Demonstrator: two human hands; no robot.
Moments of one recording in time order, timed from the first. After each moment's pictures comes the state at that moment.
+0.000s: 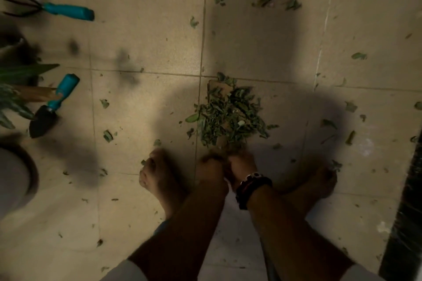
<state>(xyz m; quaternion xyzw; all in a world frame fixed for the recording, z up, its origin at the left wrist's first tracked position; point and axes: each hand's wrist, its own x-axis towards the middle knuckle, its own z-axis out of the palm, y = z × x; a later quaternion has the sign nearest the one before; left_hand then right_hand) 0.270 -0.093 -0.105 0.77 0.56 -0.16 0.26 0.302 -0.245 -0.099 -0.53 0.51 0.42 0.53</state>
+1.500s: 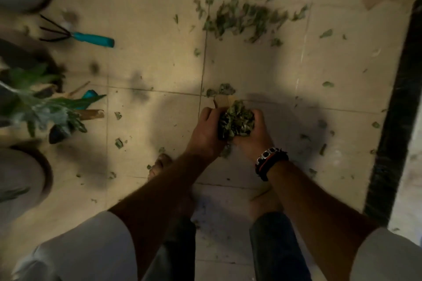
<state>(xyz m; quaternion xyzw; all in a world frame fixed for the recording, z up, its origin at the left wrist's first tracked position) 0.404 -0.148 -0.014 0.89 0.01 -0.23 0.40 0.406 -0.291 0.000 -0.75 0.28 0.32 0.50</state>
